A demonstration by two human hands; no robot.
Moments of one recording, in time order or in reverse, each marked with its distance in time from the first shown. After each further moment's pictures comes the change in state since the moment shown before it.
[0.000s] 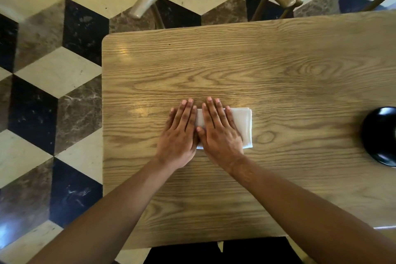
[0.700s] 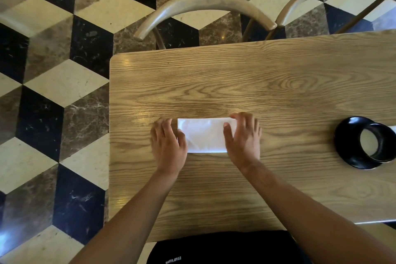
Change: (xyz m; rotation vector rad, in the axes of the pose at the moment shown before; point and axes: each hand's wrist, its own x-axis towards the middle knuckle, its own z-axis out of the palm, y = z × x) left_hand -0.002 0.025 -0.035 -0.243 0.338 -0.518; right_hand -0.020 0.042 -0.067 0.286 0.266 0.348
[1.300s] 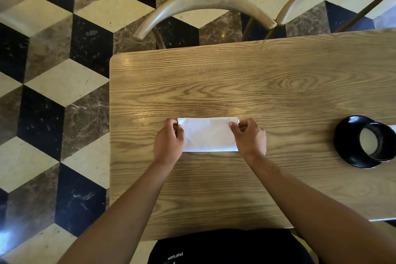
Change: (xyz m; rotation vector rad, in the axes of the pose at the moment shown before) left_hand 0.024 0.000 -0.001 -0.198 -0.266 -0.226; right_hand 0.018 0.014 -0.007 0.230 -0.197 0.517
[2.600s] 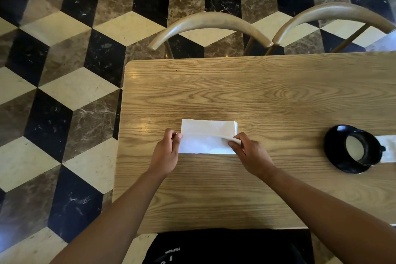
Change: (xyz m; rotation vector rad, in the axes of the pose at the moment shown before) left_hand -0.052 -0.006 -0.042 -0.170 -0.170 0.052; right_hand -0.031 0.036 -0.041 -0.208 -0.294 -0.586
